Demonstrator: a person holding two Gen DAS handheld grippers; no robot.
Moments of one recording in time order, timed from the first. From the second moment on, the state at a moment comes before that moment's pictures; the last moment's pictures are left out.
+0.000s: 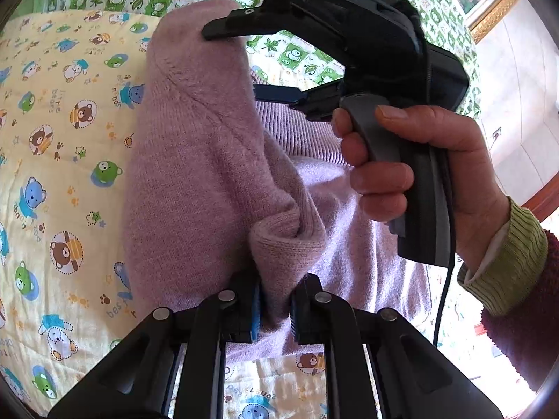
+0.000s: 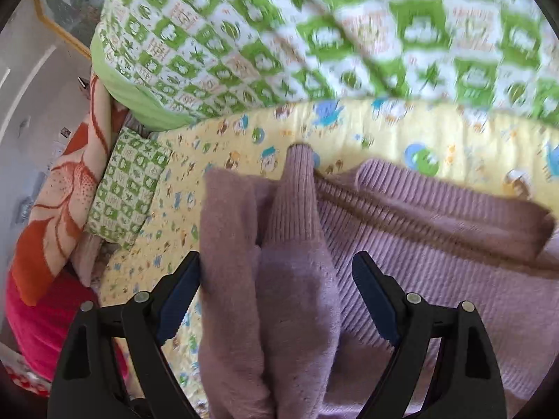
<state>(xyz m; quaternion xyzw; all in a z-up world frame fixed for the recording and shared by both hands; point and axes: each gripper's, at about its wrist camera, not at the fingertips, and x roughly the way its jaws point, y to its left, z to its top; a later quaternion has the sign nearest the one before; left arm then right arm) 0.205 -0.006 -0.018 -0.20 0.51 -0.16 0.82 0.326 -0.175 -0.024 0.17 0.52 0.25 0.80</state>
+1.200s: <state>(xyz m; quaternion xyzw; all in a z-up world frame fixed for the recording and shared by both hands) 0.190 -0.176 -0.011 -0.12 0.54 -0.35 0.75 0.196 -0.397 0.010 0.24 0.47 0.10 0.85</state>
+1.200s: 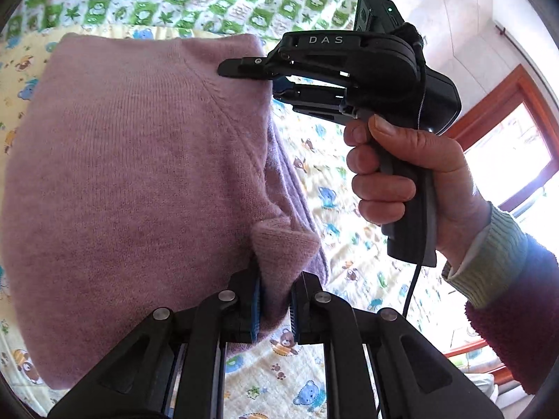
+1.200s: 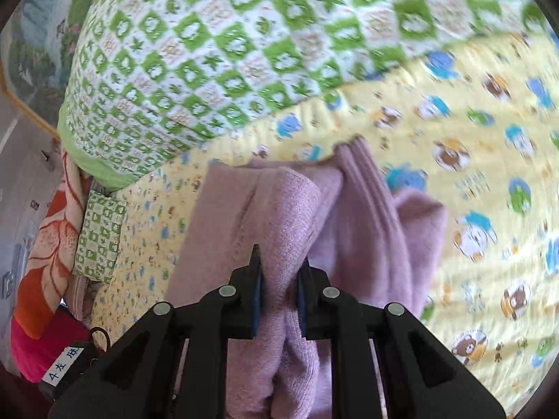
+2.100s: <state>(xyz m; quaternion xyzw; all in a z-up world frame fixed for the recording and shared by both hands) 0.175 -0.150 0.004 -0.14 0.55 -0.37 0.74 0.110 -0.429 0.021 0.28 0.41 0.02 0.87</state>
